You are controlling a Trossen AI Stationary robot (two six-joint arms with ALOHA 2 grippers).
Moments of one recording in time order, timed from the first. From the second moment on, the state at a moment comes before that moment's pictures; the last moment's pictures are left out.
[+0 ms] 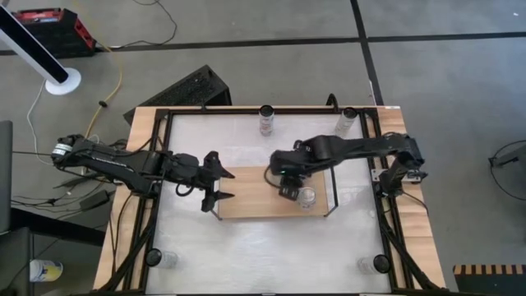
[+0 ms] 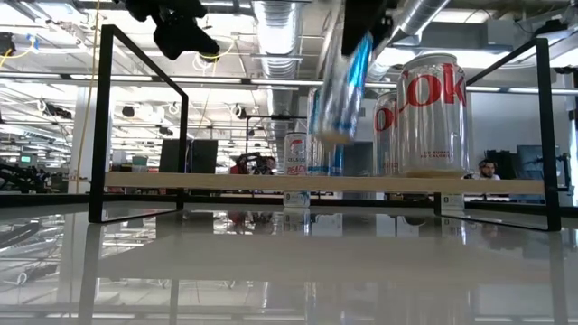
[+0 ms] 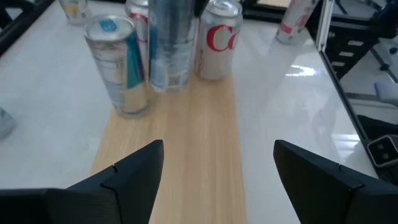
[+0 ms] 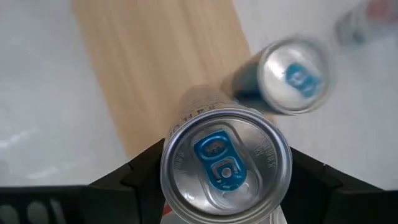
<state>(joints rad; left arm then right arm) -0.15 1.05 0.82 -0.22 -0.11 -0.22 0.10 1.78 1.80 -1.24 0.18 0.40</state>
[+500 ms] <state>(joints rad) -0.15 1.05 0.82 -0.27 -0.11 -0.23 0.14 1.85 1.81 -1.22 0.10 0.45</state>
